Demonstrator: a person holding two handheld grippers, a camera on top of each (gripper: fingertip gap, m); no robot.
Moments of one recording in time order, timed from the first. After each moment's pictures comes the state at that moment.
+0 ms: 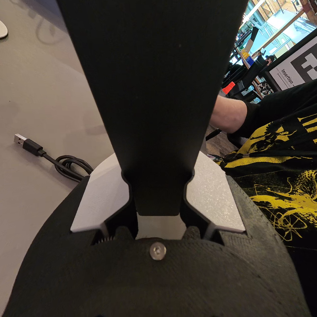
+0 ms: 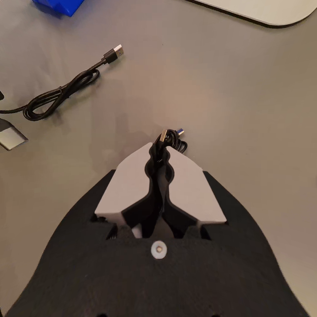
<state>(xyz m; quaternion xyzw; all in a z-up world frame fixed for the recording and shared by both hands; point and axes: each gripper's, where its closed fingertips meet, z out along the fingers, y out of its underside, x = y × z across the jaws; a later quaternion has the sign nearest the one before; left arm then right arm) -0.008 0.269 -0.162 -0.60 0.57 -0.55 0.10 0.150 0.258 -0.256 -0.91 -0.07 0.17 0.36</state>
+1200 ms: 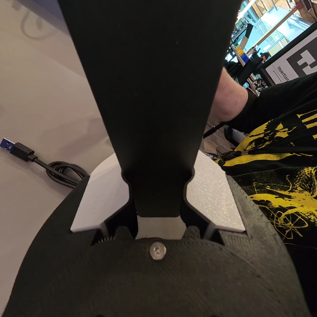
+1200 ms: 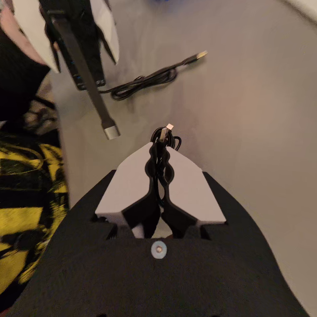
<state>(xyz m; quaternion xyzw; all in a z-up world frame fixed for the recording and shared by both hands) -0.002 0.261 -0.167 -0.59 0.57 -0.56 0.09 0.105 0.232 -0.209 -0.88 -0.23 0.32 0.27</state>
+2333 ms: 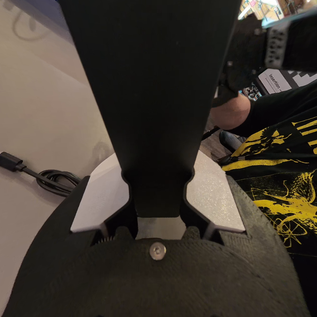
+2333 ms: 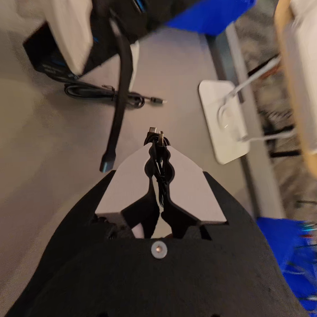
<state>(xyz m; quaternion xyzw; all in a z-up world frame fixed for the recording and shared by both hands) 0.006 0.255 -0.164 -0.59 0.56 -0.57 0.08 0.074 0.261 -0.159 -0.80 -0.43 -0.11 0.40</state>
